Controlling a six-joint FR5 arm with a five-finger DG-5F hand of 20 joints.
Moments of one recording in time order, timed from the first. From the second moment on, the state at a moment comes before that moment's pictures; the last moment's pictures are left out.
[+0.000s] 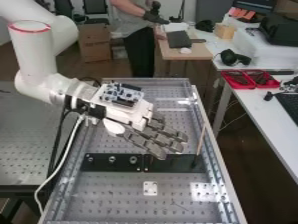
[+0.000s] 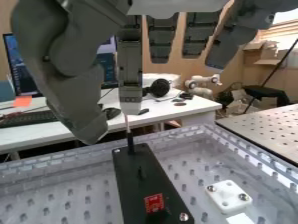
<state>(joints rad) 1.46 -1.93 -1.83 -2.73 -1.40 -0.68</state>
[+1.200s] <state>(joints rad) 1.40 -2.07 -1.74 -2.72 -1.53 -0.82</state>
